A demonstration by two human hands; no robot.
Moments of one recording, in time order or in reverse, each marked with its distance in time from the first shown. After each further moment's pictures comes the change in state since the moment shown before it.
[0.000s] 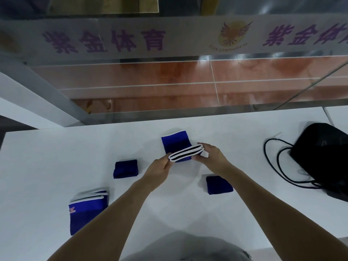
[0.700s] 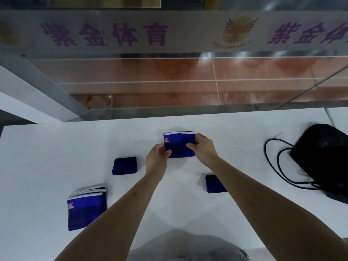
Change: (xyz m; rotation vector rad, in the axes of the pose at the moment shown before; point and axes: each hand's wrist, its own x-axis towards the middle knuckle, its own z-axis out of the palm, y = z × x) left_hand 0.019 0.021 0.005 -0.269 0.362 -0.347; right_hand 0.044 -0.017 0.026 0.043 0.180 0.105
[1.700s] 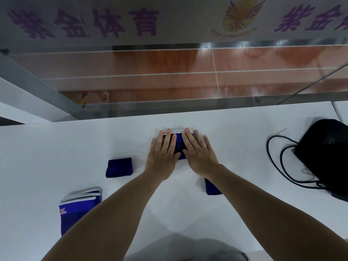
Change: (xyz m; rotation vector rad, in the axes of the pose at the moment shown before) left_hand 0.025 -0.017 0.025 1.097 -0.088 0.649; right_hand -0.011 0.032 0.015 -0.841 -0.005 -0.462
